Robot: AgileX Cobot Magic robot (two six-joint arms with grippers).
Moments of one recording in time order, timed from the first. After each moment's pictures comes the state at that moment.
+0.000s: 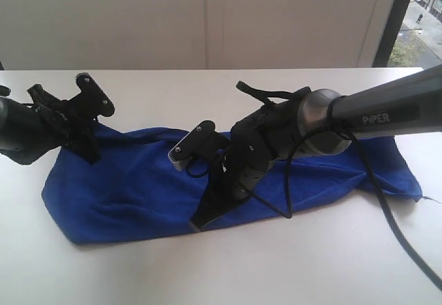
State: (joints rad) left arm -0.29 2.05 -1.08 -0.88 -0.45 1.57; right arm 0.55 2.02 -1.20 -0.05 0.44 -0.20
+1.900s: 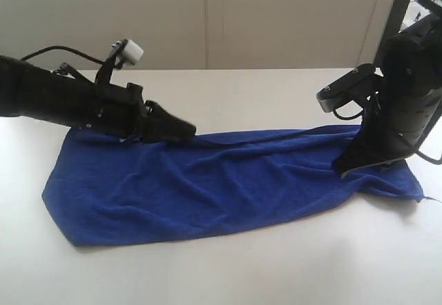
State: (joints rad) left arm -0.30 1.79 -1.10 -1.40 0.99 1.50; right arm 0.17 1.65 -1.10 -0.36 0.87 0.03
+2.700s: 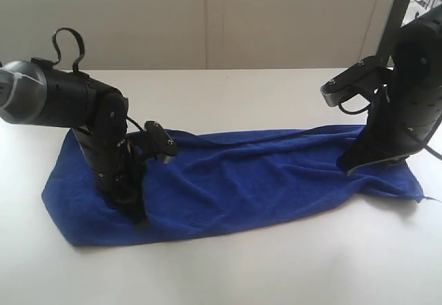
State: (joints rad) left arm -0.57 1.93 -1.20 0.05 0.77 0.44; right arm 0.17 1.60 -1.10 -0.33 0.91 -0.01
